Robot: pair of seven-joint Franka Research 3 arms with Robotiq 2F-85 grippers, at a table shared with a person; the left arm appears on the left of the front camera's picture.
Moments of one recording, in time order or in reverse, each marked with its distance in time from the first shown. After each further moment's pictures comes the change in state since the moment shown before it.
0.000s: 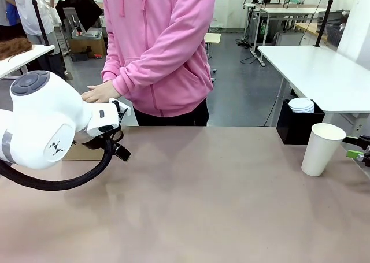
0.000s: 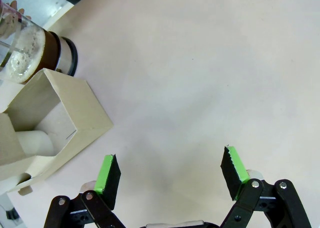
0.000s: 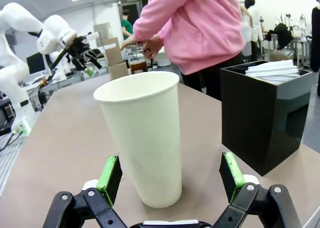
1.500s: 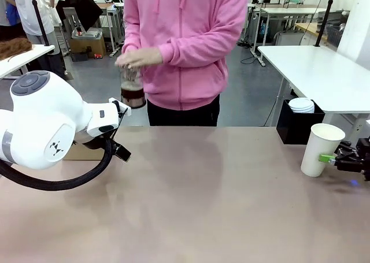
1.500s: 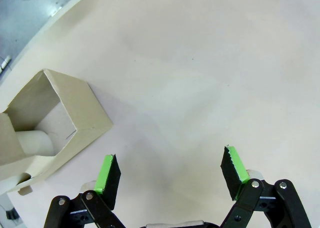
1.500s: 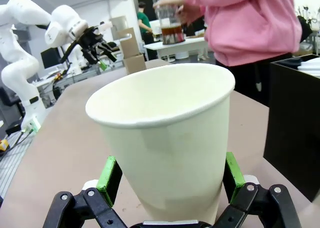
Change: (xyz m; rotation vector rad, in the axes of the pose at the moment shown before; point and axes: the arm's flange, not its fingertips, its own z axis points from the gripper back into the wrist) left arm 0.000 0.000 0.000 0.000 0.000 0.000; right arm -0.016 0.017 -0.074 0.094 0.035 -0.037
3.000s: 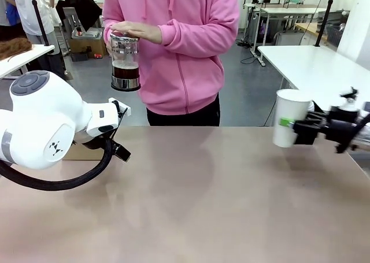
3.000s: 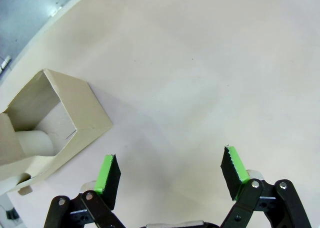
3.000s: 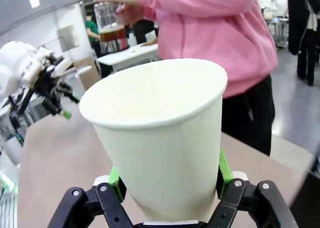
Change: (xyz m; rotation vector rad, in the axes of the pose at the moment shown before) left arm 0.000 0.000 0.000 0.000 0.000 0.000; right arm 0.112 0.081 -0.140 -0.292 0.005 -0.040
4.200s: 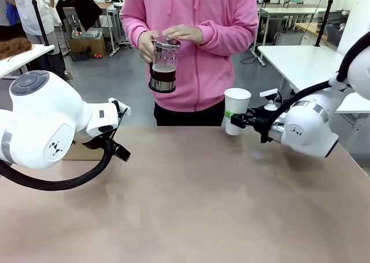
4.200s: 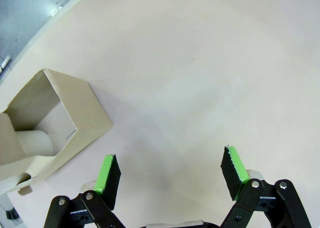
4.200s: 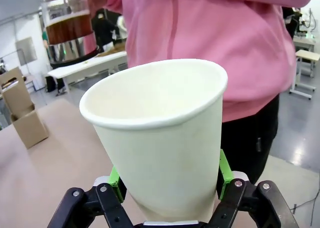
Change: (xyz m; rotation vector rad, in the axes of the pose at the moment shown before) left arm 0.000 0.000 0.000 0.001 0.000 0.001; right arm -0.057 -0.046 -0.188 -0.195 -0.066 0.049
